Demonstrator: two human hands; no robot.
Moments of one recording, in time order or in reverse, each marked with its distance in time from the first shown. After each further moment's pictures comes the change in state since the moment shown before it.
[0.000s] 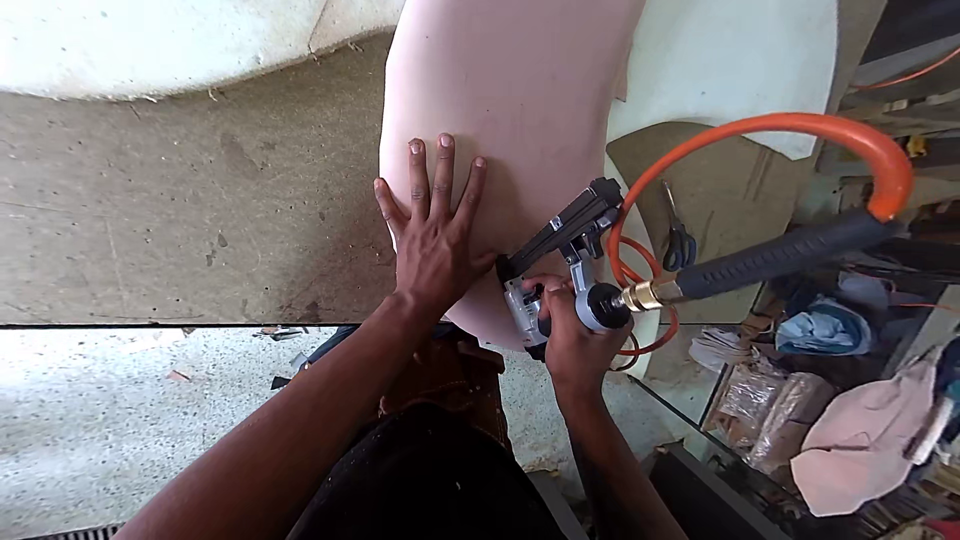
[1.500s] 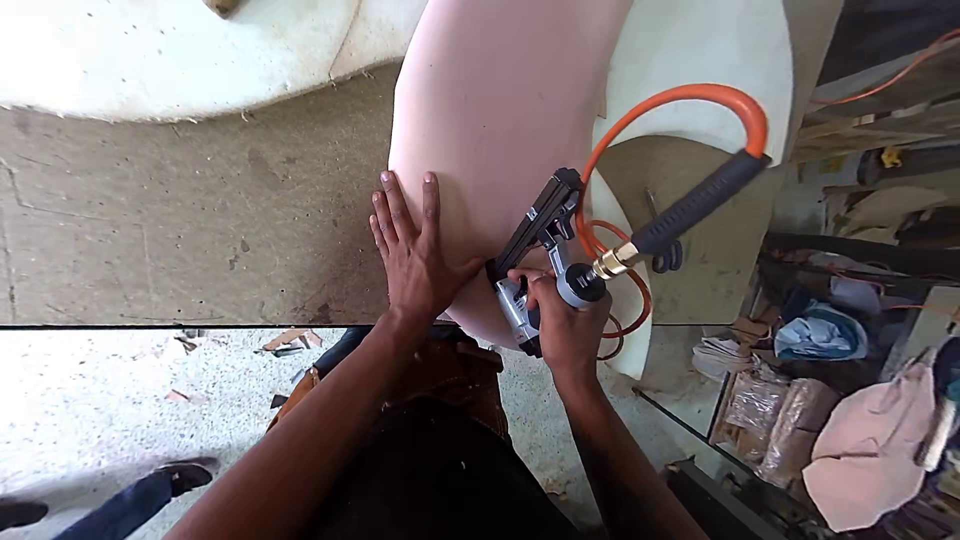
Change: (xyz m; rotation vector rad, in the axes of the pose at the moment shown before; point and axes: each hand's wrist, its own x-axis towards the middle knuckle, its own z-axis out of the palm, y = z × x) left_hand -0.030 -0.017 0.013 -0.175 0.129 -0.255; right_hand 0.002 -0.017 0.004 -0.042 -0.107 0.050
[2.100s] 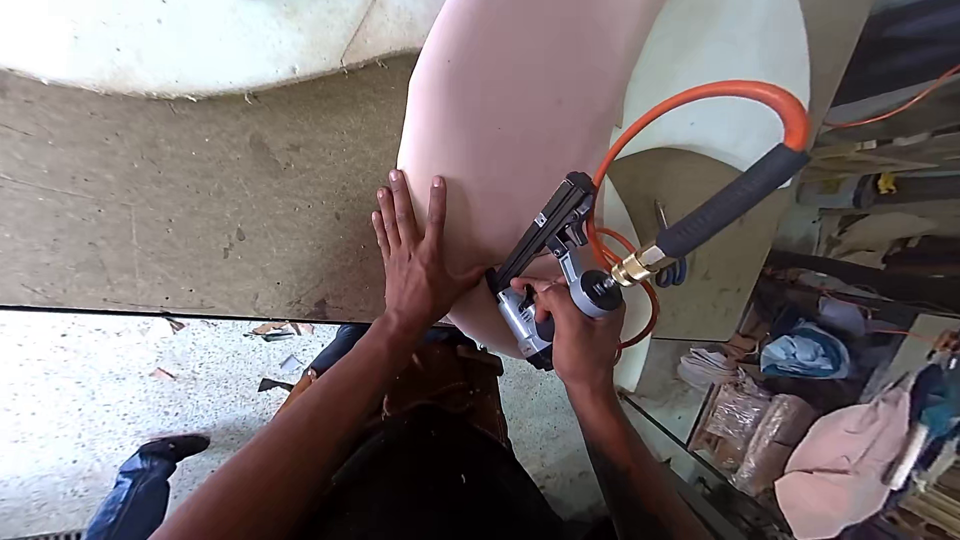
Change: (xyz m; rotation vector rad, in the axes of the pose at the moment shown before) left_hand -0.004 -0.009 -0.001 -0.034 -0.032 0.017; right_hand 0.007 -0.008 -0.004 -0.006 -0.099 0.064
